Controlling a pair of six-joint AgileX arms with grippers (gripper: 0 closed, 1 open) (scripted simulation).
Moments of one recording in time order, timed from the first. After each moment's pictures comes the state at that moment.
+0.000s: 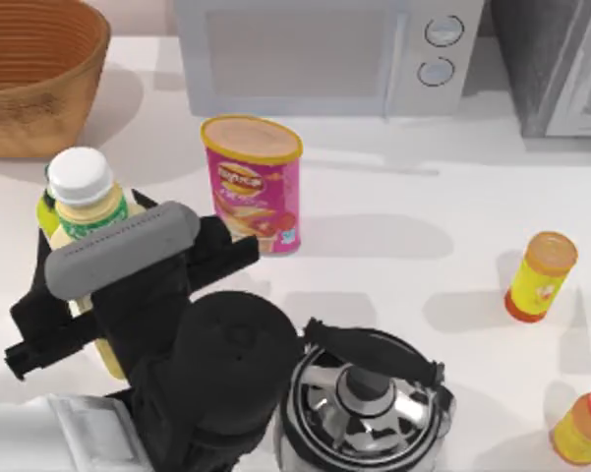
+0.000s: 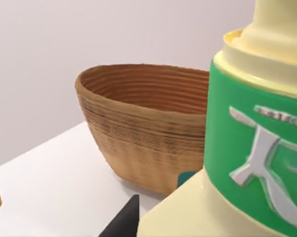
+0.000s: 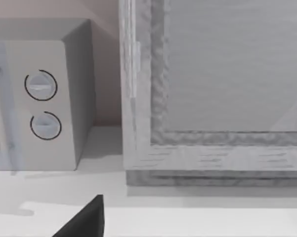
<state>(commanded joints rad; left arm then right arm) -1.07 1.42 0.51 0.57 -1.58 -0.32 0.00 0.00 0.00 0.00 0.00 0.00</state>
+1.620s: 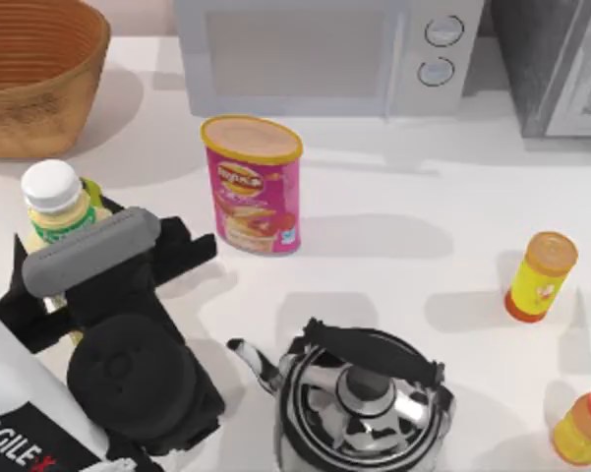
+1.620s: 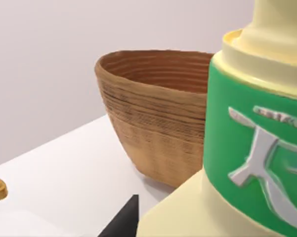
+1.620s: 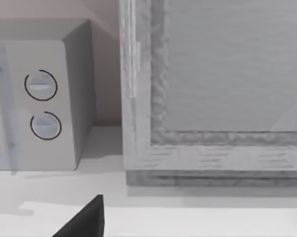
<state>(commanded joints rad) -0.90 1.80 0.36 1.69 -1.45 0.25 0.00 0.00 0.00 0.00 0.00 0.00</state>
